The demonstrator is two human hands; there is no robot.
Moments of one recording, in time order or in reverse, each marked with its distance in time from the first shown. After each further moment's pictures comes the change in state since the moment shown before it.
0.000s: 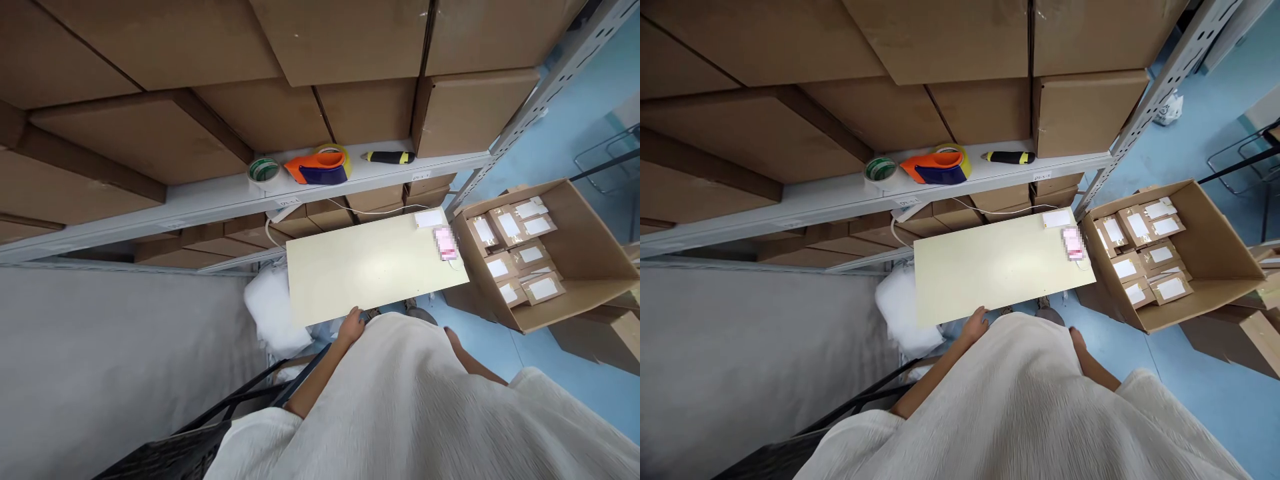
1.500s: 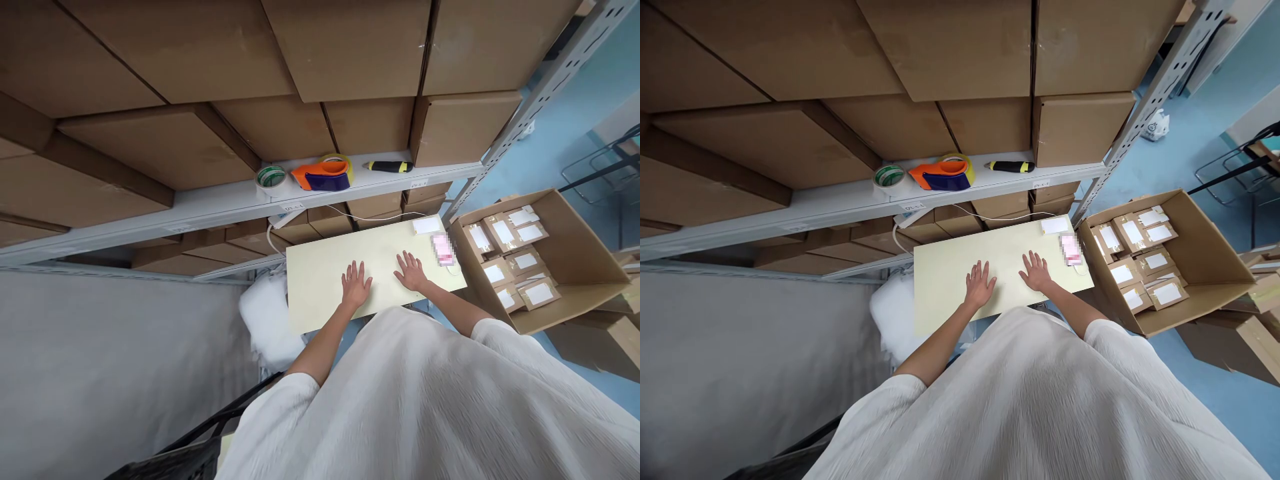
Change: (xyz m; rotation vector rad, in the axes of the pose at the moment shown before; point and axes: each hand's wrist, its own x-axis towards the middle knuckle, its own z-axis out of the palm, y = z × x) left_hand 0.062 0.084 -0.093 0.145 0.386 0.171; right_hand 0.152 -0.194 -0.069 -0.413 -0.005 -0.501
